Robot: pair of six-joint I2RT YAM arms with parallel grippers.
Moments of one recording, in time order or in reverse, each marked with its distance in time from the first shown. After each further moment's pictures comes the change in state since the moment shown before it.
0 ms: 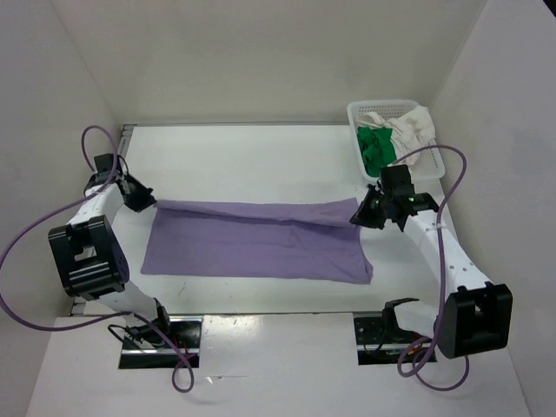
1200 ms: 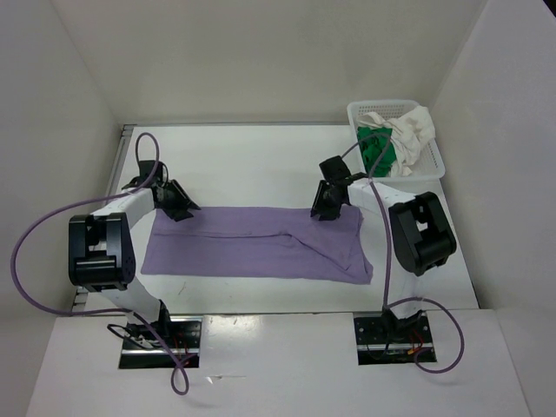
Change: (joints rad) left arm -0.250 0.034 -0.109 0.050 0.122 -0.039; right arm 0.241 0.583 0.184 0.242 0.131 0.094
